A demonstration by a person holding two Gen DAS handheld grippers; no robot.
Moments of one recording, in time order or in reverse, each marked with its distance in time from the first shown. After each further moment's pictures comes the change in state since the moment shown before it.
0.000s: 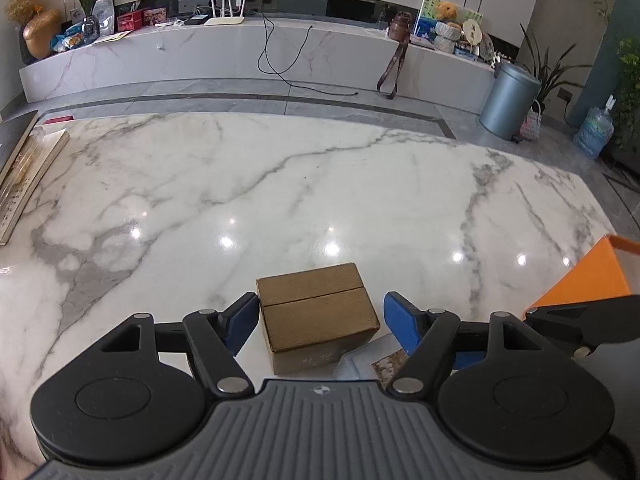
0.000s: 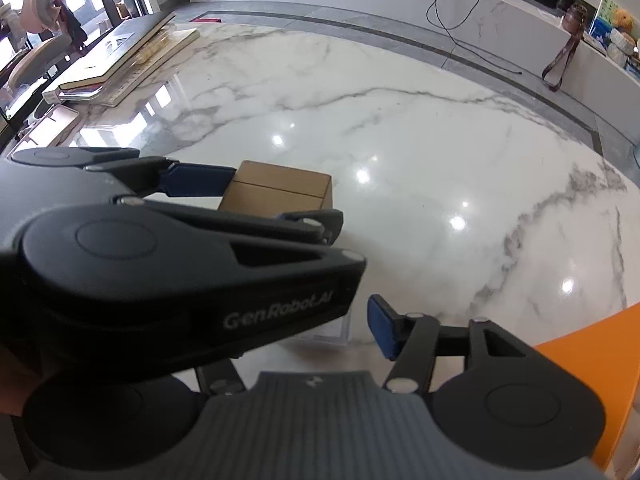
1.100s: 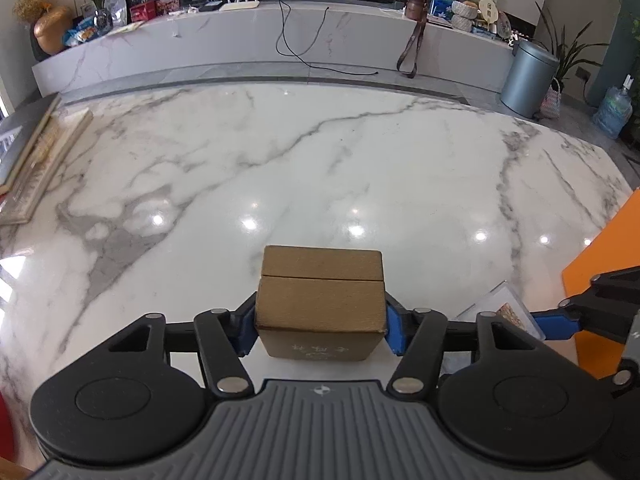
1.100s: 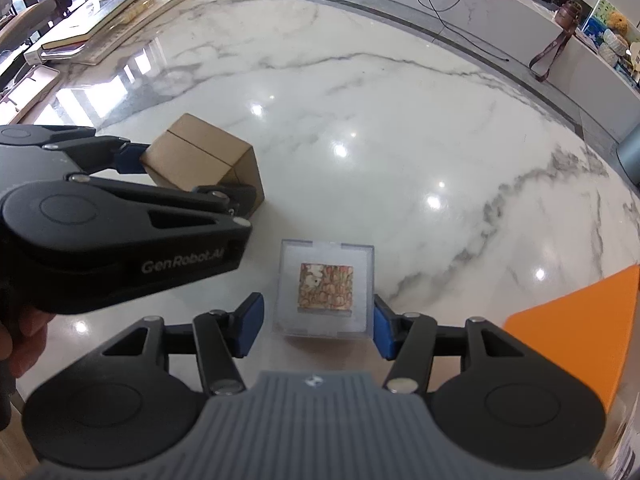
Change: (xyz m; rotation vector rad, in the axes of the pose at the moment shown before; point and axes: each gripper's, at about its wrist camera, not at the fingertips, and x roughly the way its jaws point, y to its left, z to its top) left arm 0.000 0.018 -0.019 0.013 0.054 0.059; right arm 0.006 0.002 -0.013 -0.043 0.085 -0.094
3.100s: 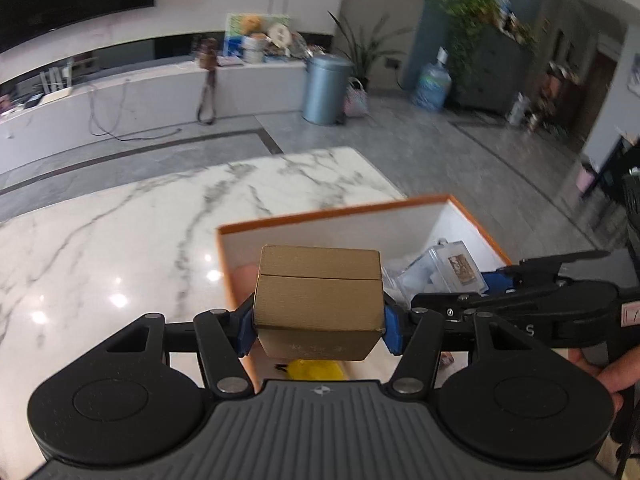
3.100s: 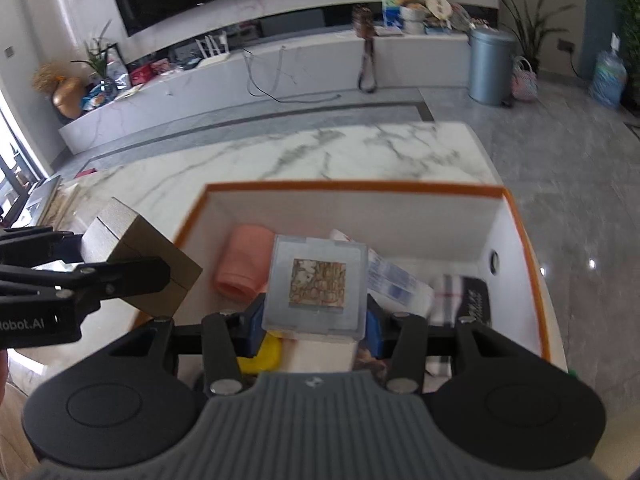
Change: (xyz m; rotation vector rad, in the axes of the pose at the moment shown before) left arm -0.125 -0.202 -0.007 0.338 -0.096 -0.404; right arm -0.186 -0.173 -0.194 0.528 -0.328 -0.089
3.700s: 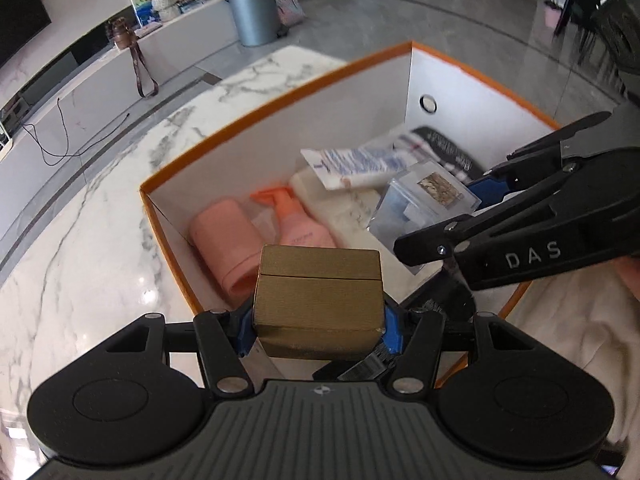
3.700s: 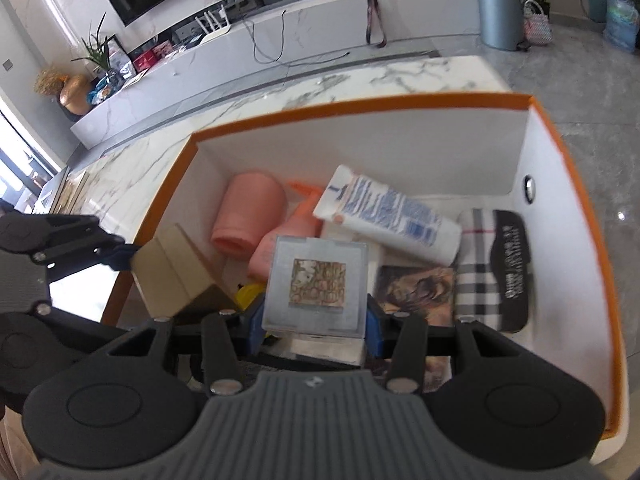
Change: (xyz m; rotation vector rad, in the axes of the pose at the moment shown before) left arm 0.063 -0.029 -0.031 0.376 0.276 0.038; right arm 0.043 -0.015 -0.024 0.077 0.108 0.103
